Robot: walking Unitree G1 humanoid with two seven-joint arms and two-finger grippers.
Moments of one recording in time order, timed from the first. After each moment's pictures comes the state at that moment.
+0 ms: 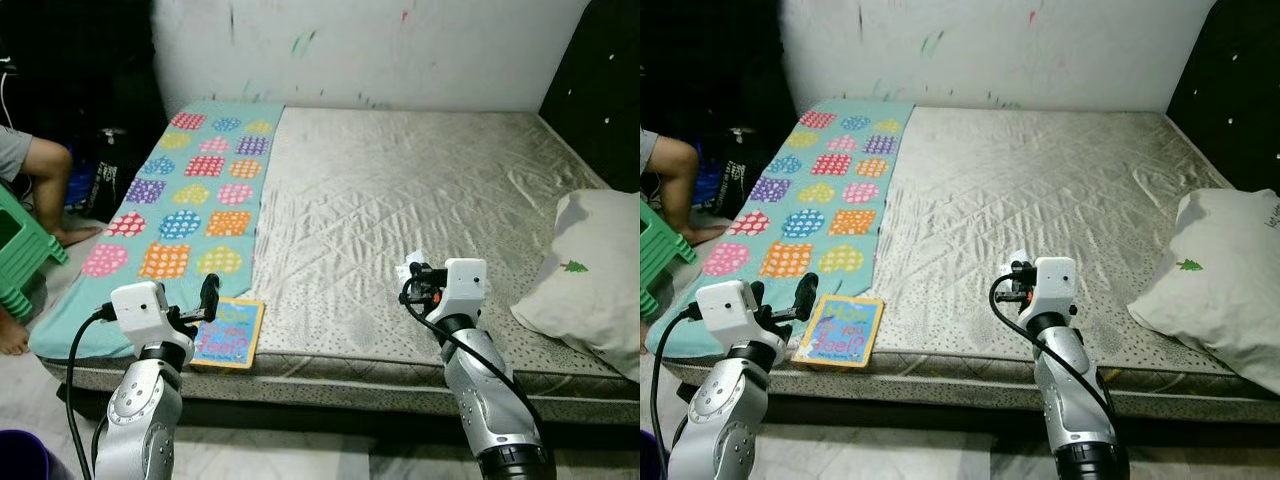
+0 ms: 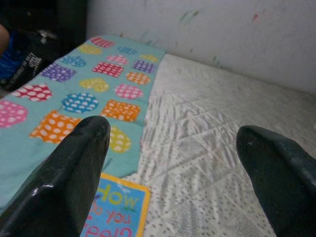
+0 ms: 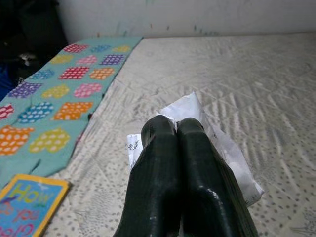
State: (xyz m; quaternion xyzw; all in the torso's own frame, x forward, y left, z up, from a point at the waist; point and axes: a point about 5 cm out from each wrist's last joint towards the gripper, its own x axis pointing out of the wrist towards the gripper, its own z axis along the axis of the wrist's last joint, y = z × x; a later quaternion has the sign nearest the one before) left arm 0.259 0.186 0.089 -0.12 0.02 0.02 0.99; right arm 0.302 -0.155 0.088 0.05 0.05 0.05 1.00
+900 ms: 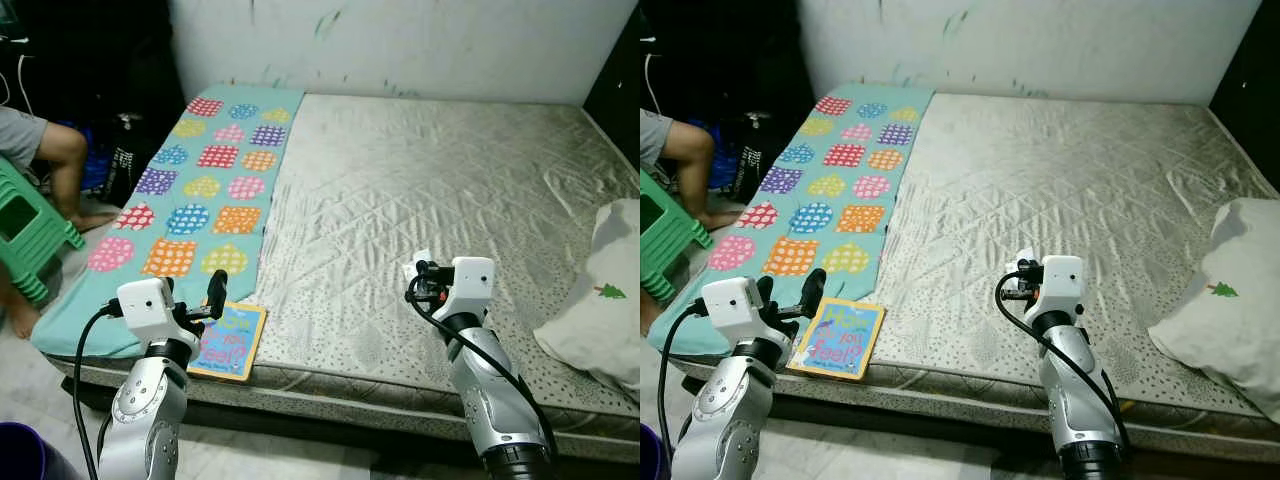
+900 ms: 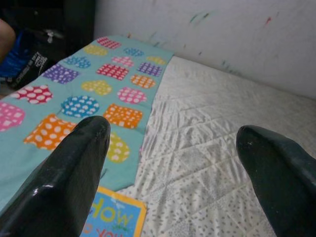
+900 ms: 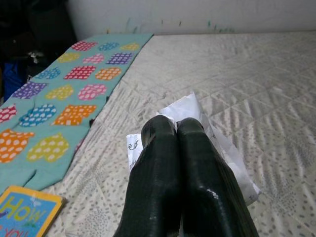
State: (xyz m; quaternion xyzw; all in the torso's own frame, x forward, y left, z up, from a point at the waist) left arm 0.259 0.183 0.091 -0.13 0.02 0.00 0.99; right arm 0.302 -0.159 0.089 0.05 0.05 0.05 1.00
